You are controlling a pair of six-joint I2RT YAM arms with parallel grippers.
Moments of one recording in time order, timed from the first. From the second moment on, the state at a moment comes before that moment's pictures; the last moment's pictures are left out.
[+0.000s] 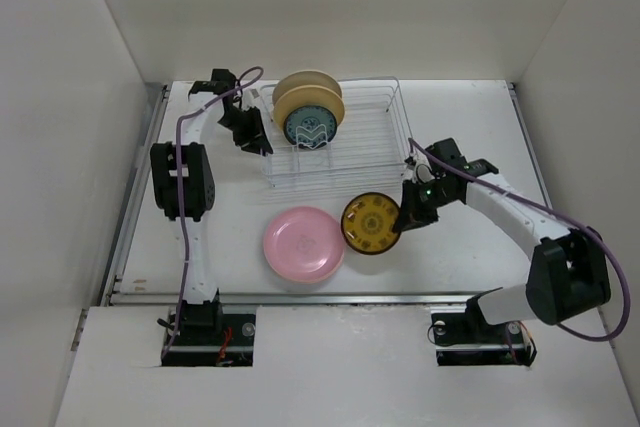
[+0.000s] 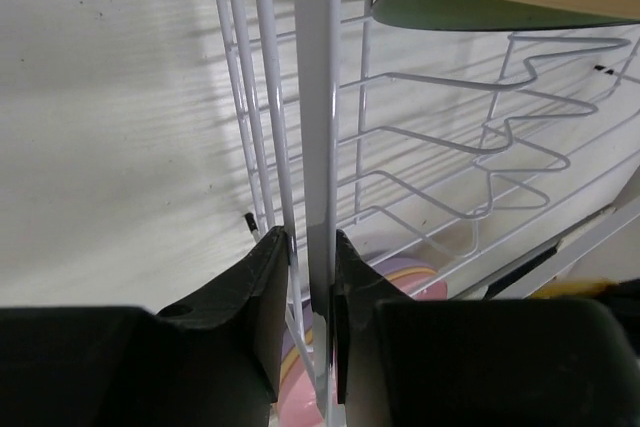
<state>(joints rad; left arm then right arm) -0.05 2.19 1.92 -1.03 0.54 -0.26 0.34 1.38 1.00 -0.81 -0.53 0.32</state>
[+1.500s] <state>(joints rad) -0.13 2.38 2.30 -1.23 0.20 -0.04 0.53 1.92 1.97 -0.56 -0.17 0.13</state>
